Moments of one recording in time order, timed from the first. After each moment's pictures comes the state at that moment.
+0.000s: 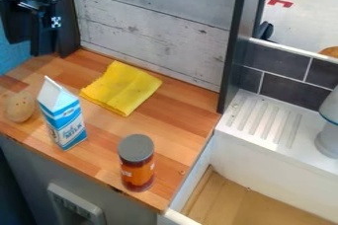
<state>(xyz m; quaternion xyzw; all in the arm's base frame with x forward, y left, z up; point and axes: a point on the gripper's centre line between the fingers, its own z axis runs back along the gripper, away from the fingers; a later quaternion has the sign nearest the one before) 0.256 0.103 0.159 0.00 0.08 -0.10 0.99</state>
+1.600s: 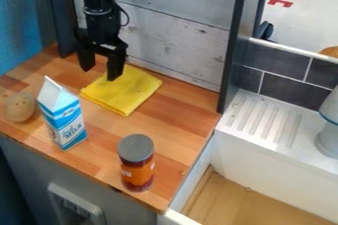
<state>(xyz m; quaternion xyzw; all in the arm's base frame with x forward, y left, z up) 0.378 0.108 0.054 0.03 0.00 -0.01 1.00</state>
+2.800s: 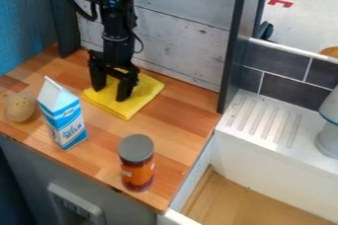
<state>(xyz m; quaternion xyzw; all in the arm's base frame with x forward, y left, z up) 0.385 0.092 0.008 0.04 0.05 -0.03 1.00</state>
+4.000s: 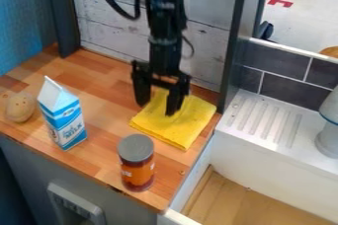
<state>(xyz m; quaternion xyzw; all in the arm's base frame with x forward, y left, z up) 0.367 -0.005 0.038 -0.02 0.06 -0.03 1.00</state>
